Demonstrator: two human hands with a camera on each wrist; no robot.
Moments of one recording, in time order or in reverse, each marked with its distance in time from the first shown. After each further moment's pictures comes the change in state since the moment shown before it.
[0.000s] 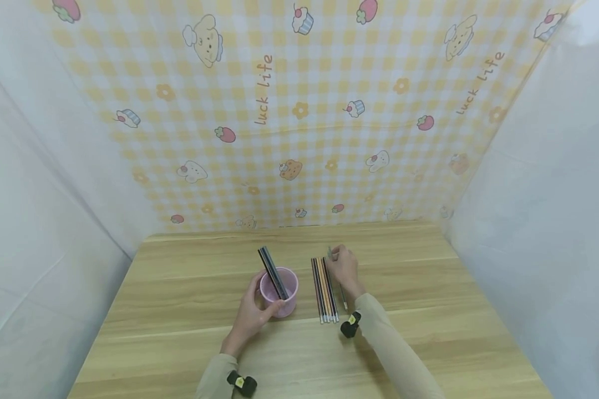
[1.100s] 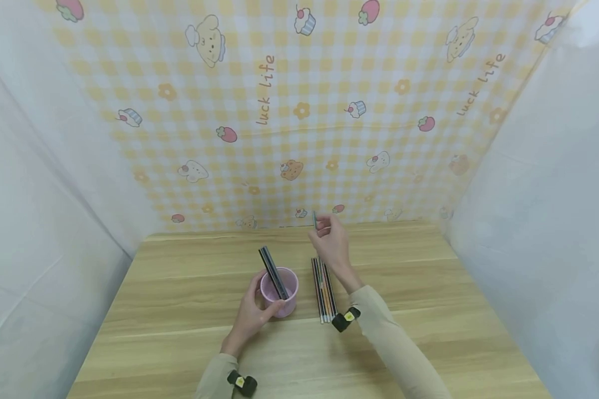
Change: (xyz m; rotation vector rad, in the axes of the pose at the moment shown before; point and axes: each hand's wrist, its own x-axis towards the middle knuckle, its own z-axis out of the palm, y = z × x) left_hand 0.001 -0.008 -0.003 -0.008 -0.001 0.030; right_hand -0.009 -0.114 -0.045 0.321 0.184 -0.290
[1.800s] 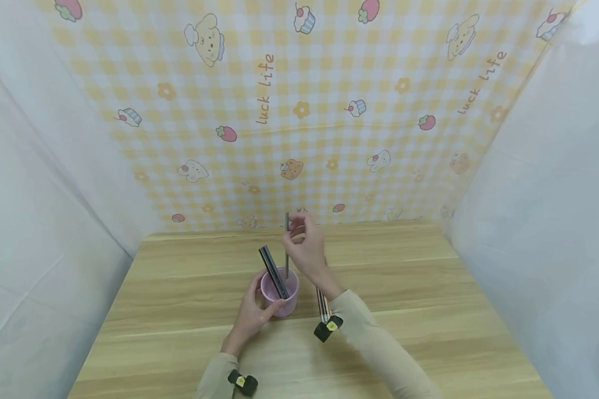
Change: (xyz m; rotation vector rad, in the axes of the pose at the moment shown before) left_hand 0.001 0.000 0.001 0.010 -0.006 -0.020; right_hand -0.015 -0.043 0.037 0.236 -0.049 -0.208
